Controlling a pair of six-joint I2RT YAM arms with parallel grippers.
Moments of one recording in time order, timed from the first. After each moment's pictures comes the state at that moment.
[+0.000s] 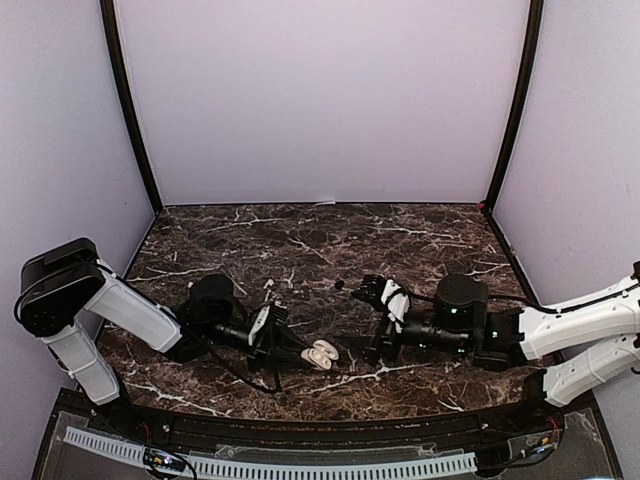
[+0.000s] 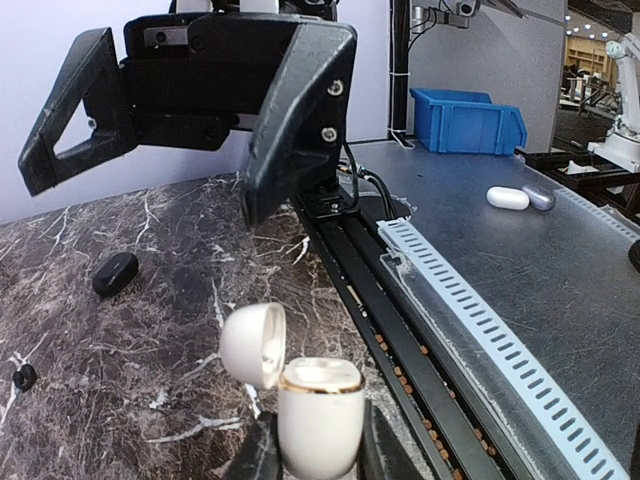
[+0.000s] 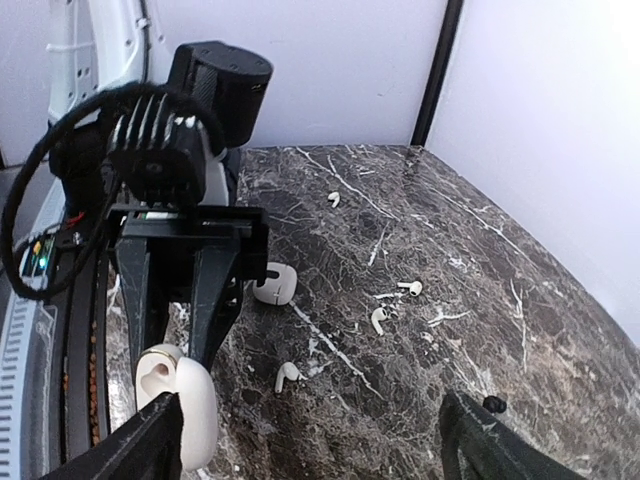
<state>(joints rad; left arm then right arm) -0.88 1.66 0.49 0.94 0.94 0.22 1.17 1.22 0.52 0.49 -0.01 -0.17</state>
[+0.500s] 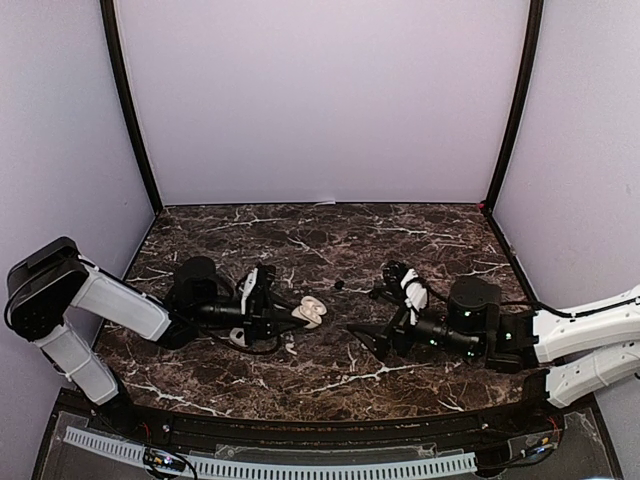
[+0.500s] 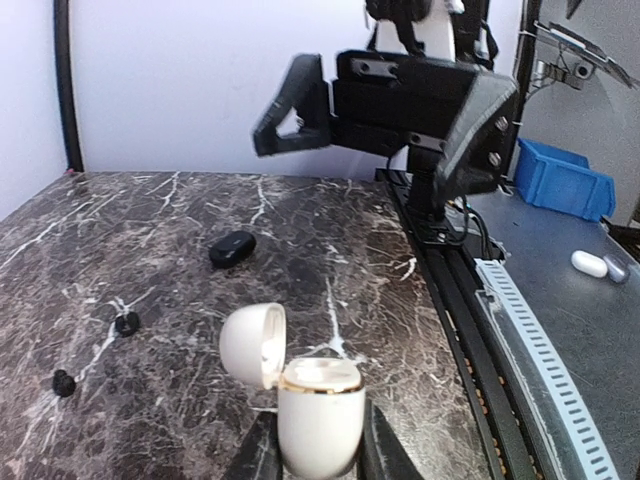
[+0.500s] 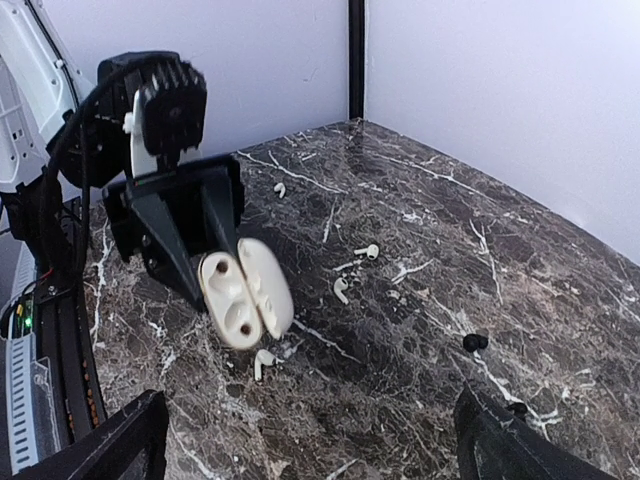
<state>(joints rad) -0.76 1.59 0.49 0.92 0.80 0.04 1.17 1.11 0.47 0.42 0.16 0.06</state>
